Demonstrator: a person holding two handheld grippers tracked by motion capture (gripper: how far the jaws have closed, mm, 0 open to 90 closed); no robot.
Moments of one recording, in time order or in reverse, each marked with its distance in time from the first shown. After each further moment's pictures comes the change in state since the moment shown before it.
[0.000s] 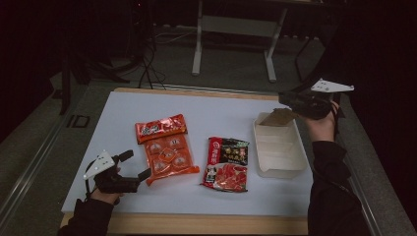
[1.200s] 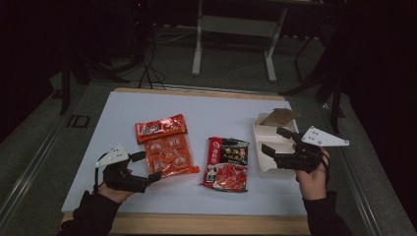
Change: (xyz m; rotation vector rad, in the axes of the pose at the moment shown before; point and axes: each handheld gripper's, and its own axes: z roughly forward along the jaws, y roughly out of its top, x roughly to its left) left arm -0.027 0.038 0.017 0.209 -0.122 -0.017; right arm 0.135 -0.050 -0.042 -0.078 0.059 0.030
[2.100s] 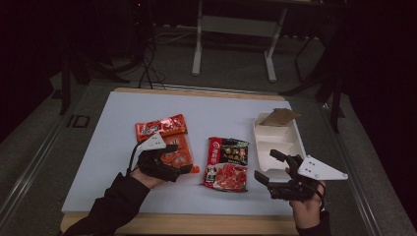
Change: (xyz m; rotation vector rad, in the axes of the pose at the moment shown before) left arm -0.019 0.035 0.074 0.083 -0.101 0.062; right arm 0.056 -0.028 -0.019 -0.057 0.039 -0.018
